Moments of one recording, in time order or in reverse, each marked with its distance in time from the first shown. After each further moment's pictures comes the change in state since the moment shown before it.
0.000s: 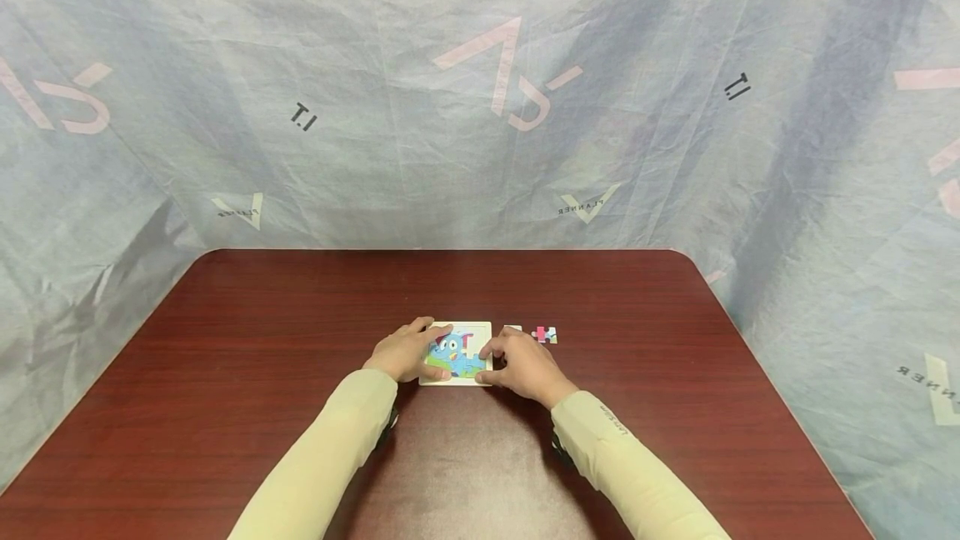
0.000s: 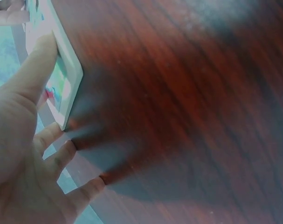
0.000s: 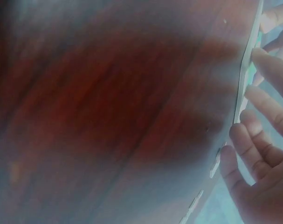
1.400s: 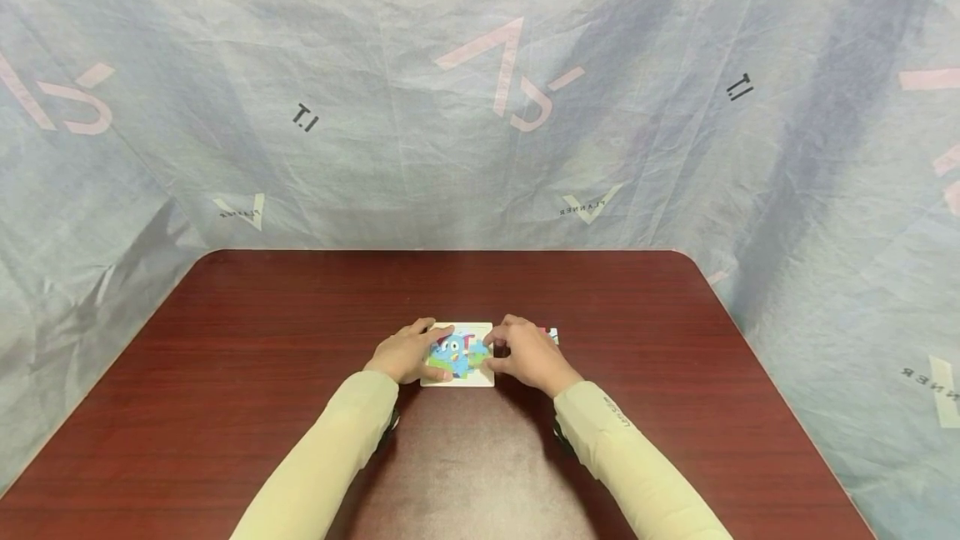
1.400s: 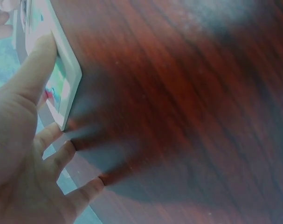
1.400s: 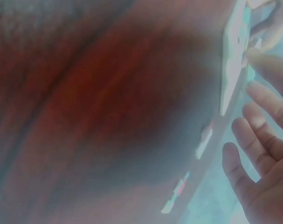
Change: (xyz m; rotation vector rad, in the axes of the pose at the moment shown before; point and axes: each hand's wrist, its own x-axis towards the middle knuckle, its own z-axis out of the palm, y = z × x) left_hand -0.002 0.000 -0.001 -0.018 -0.006 0.007; right_hand 0.010 0.000 -0.015 -0.070 -0.031 0.021
